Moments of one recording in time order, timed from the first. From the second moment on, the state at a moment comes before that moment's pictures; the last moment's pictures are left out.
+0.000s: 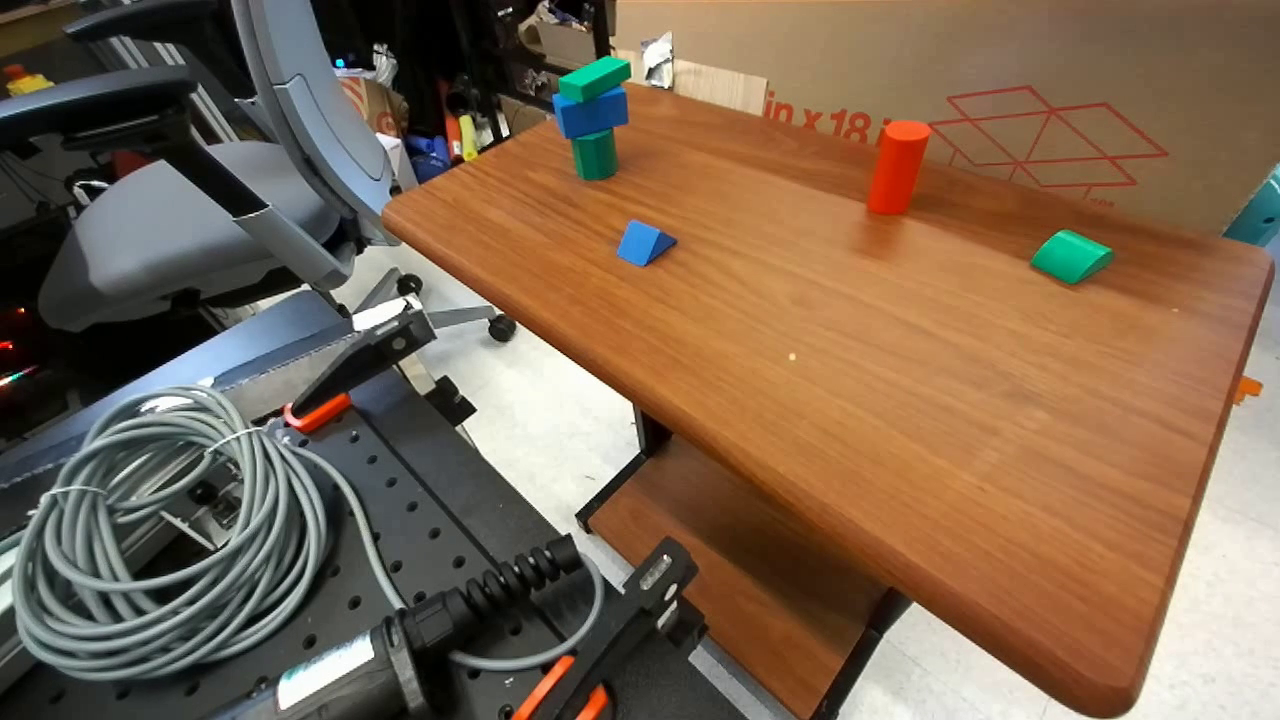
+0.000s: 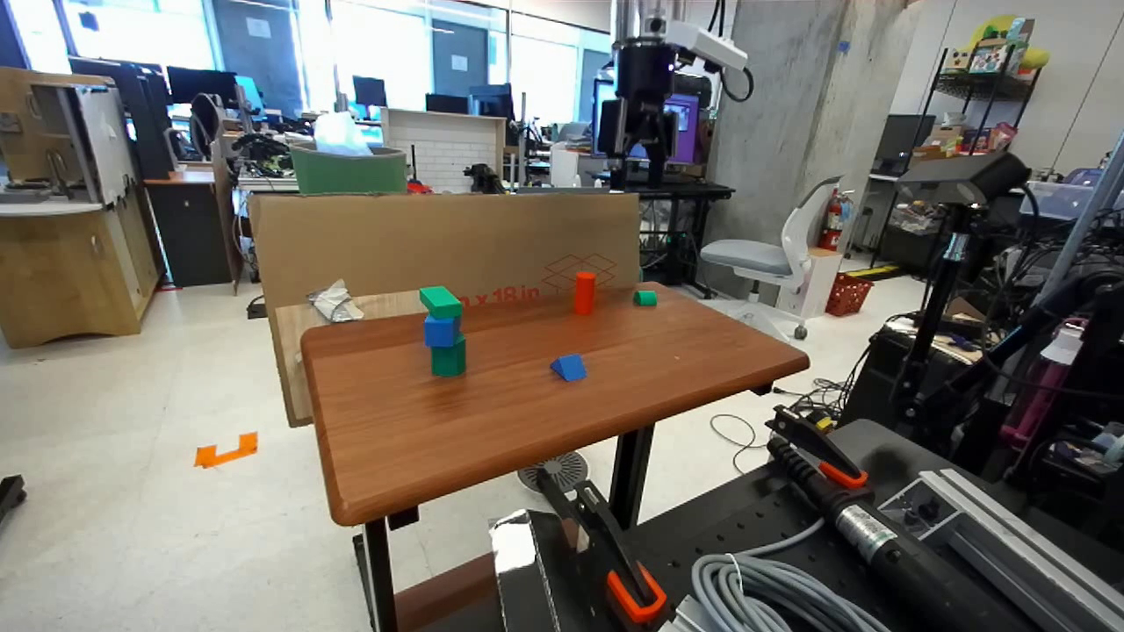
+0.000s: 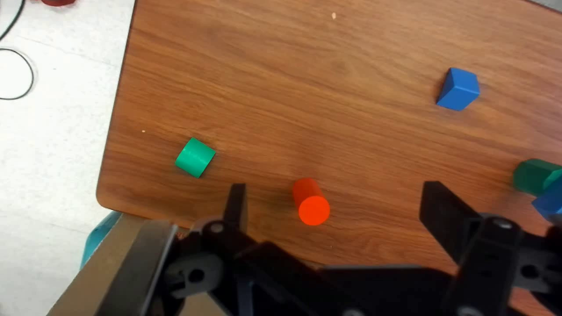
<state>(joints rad) -0.07 0.42 -0.06 -1.69 -0.01 2.01 -0.48</state>
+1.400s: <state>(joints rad) -0.06 0.78 -0.02 -1.49 -0.08 2.20 -0.36</state>
